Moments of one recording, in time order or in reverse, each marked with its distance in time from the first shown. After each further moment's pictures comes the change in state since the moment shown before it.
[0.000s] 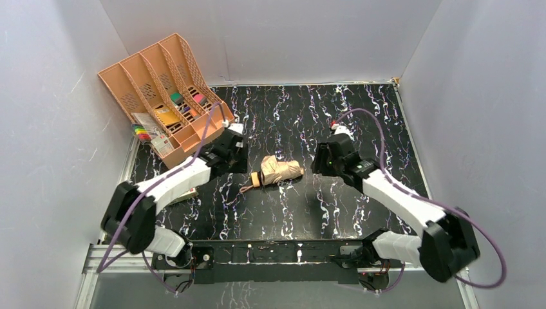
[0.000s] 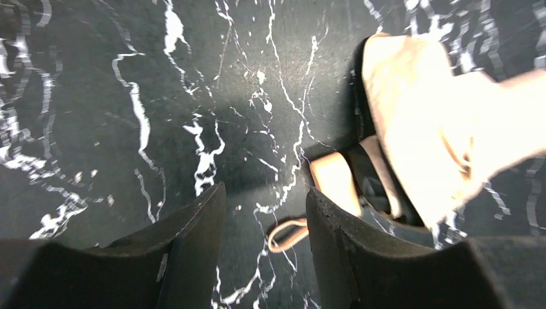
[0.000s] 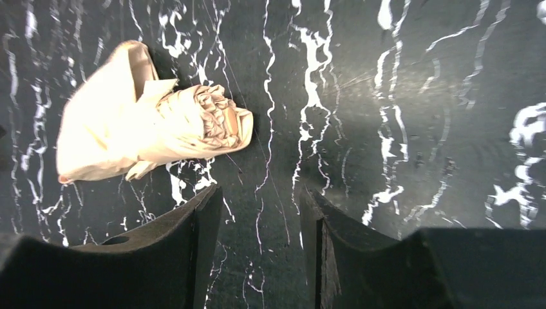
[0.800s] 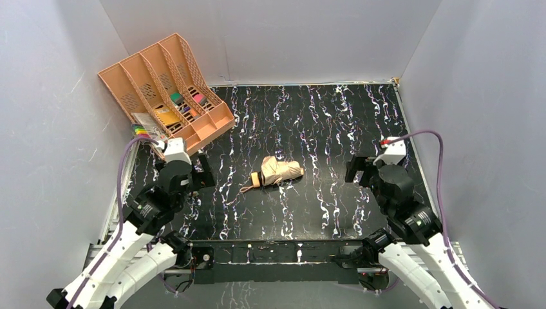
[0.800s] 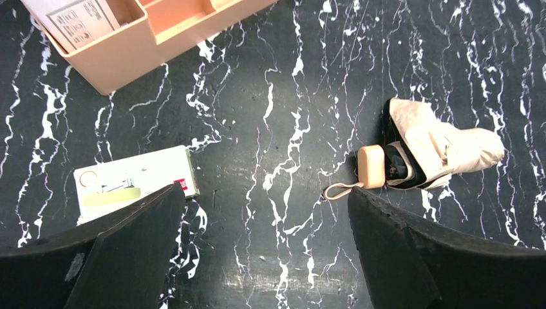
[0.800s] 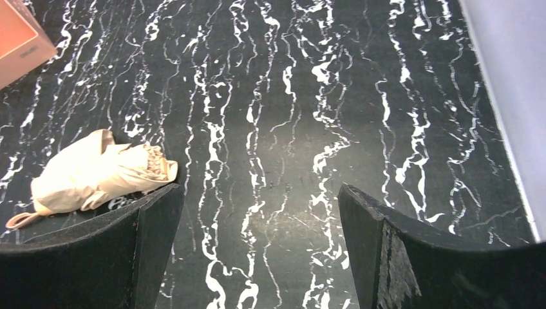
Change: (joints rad) left arm -0.002 -0.852 -0.138 -0.366 -0.296 -0.129; right arm -0.007 -0.741 -0.040 -0.237 0.336 -0.278
